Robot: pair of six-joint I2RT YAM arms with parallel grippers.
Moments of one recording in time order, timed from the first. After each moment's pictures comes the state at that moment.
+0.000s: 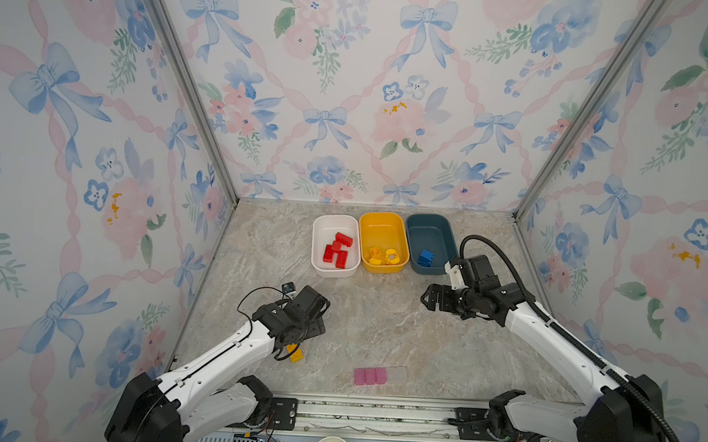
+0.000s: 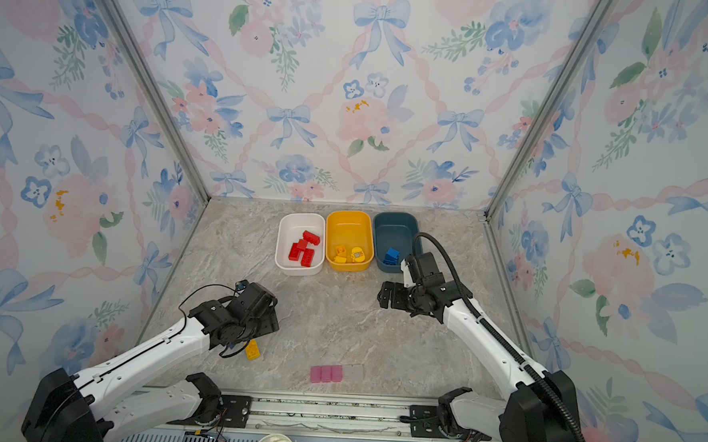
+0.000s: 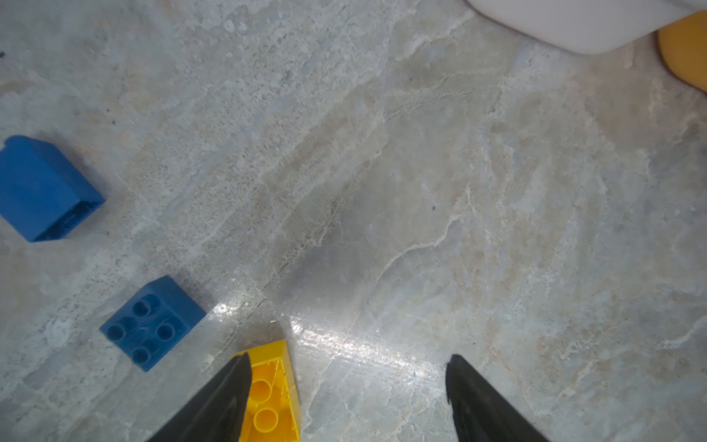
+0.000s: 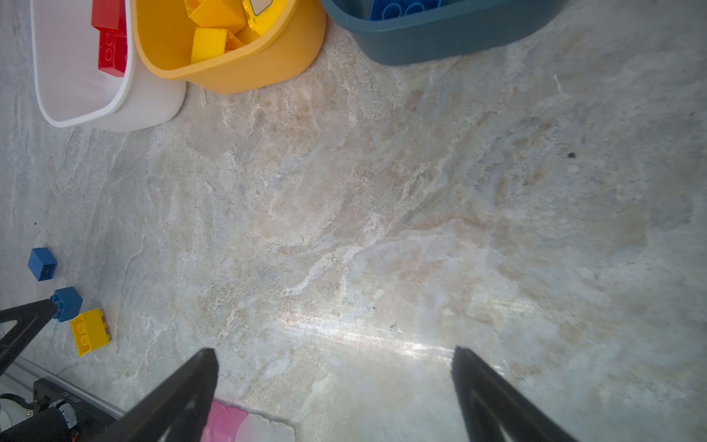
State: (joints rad) left arm -0.62 1.02 0.64 -0.83 -0.25 -0.96; right arm 0.41 1.23 0.92 -0.71 -0.16 0.45
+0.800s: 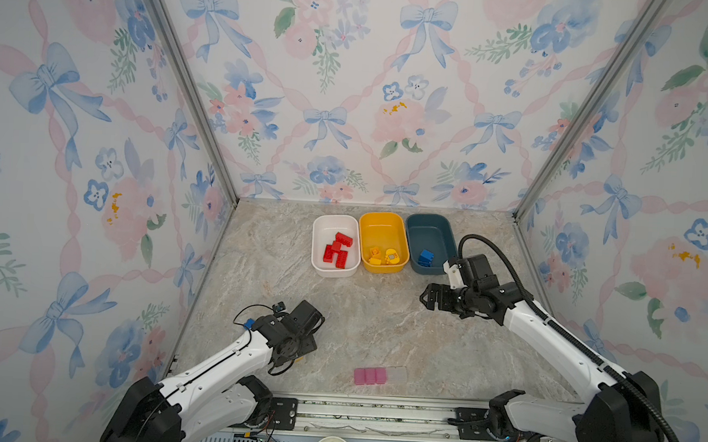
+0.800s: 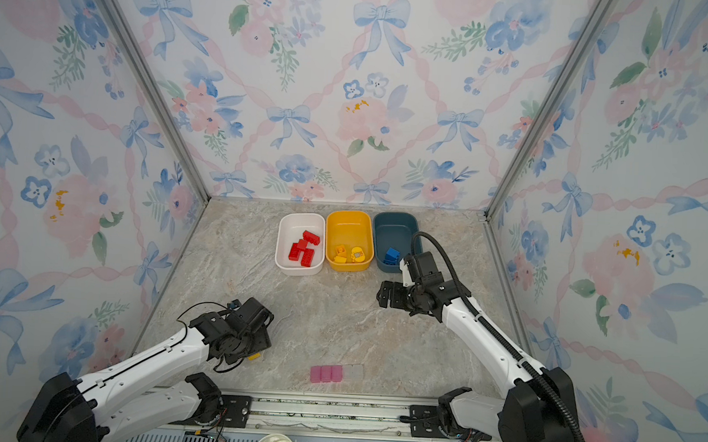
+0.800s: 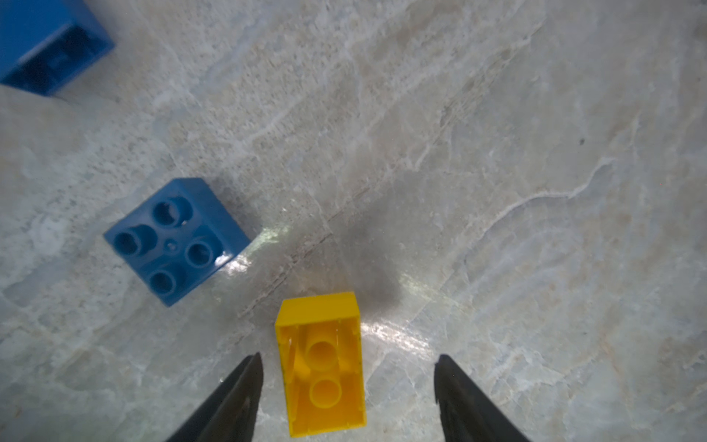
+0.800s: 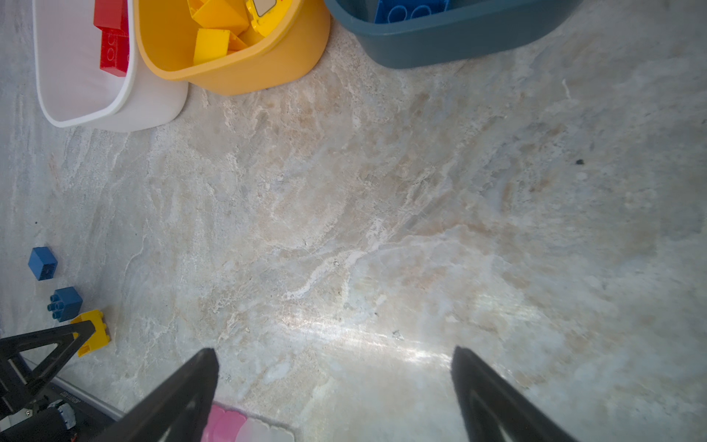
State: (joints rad) left arm -0.63 0.99 0.51 -0.86 -0.19 -1.09; right arm 0.41 1.25 0.92 -0.69 -0.17 0.44
